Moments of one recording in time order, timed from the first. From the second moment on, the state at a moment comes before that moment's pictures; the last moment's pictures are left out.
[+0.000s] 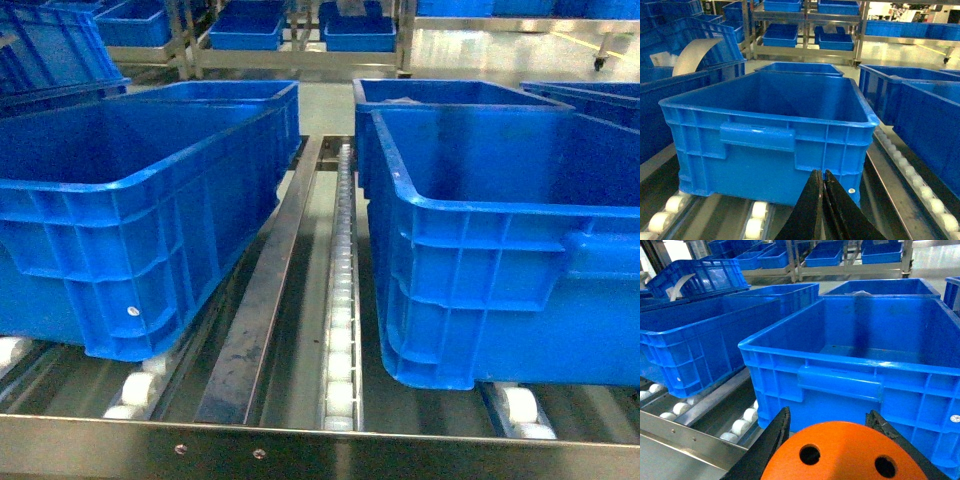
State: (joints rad) left arm 0.00 0.29 0.01 0.28 0.00 -0.01; right arm -0.32 0.39 0.11 0.15 -0.64 0.05
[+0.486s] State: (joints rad) left arm 0.00 0.21 0.01 0.21 0.00 -0.01; right arm -0.32 0.39 0.11 0.15 -0.64 0.05
